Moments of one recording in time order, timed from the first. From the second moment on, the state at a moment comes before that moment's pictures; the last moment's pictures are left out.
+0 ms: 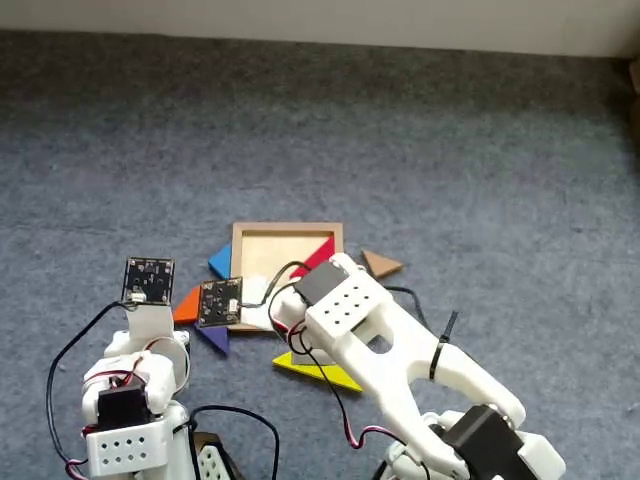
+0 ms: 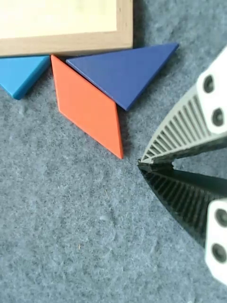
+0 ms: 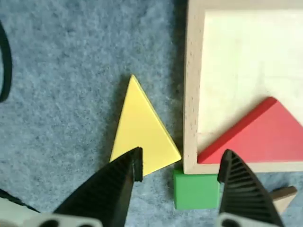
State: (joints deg) left arm -16.3 -101.7 96.0 73.4 -5.1; right arm -49.3 -14.5 36.3 69.8 48.3
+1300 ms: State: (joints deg) left arm -16.3 -101.7 96.0 73.4 -5.1; right arm -60.0 -14.5 51.0 63.5 25.5
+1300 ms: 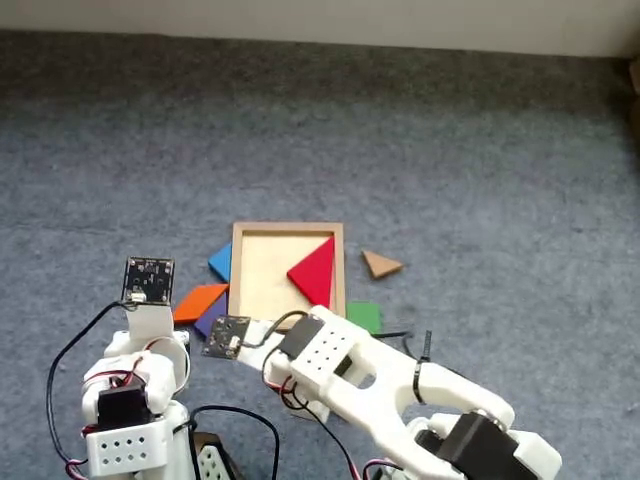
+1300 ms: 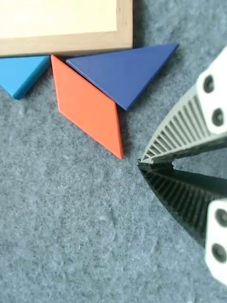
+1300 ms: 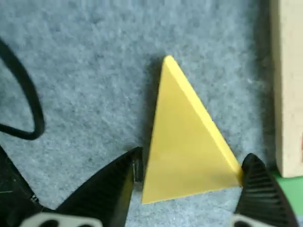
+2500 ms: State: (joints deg) left arm -16.3 -101.7 96.0 73.4 -5.1; right arm -58.8 -14.5 48.6 67.0 25.4
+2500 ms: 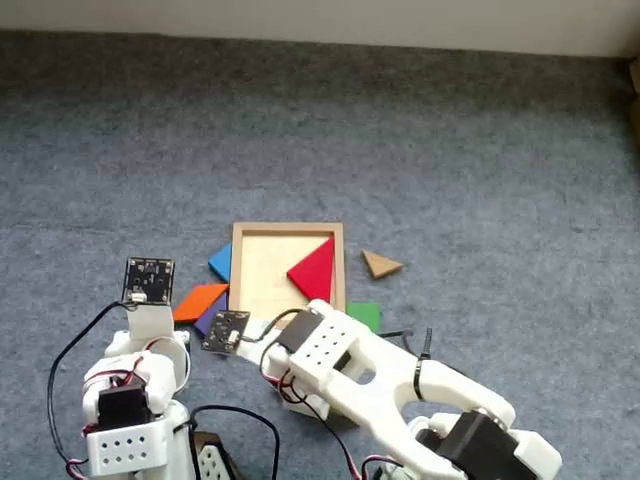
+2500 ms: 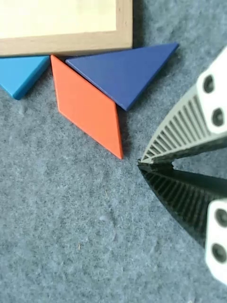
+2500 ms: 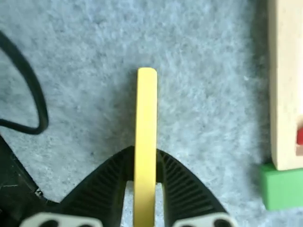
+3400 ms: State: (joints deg) left arm -16.3 -101.7 96.0 73.4 -5.1; right arm -38.9 -14.2 31.2 54.2 47.7
